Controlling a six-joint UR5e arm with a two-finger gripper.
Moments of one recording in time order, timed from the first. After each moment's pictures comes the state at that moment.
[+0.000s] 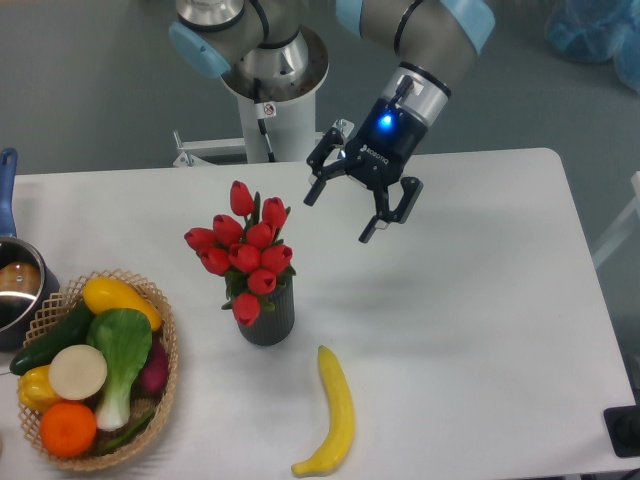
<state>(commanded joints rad) 2.82 -1.60 -2.05 -1.03 0.53 1.54</state>
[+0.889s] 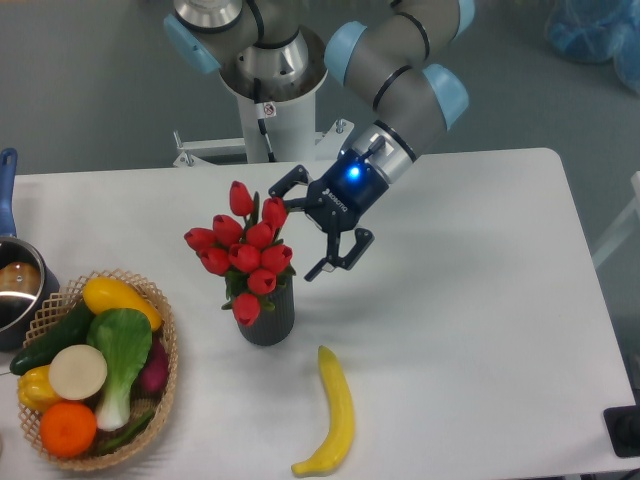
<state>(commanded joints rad) 2.72 -1.71 -2.06 -1.03 0.39 1.55</state>
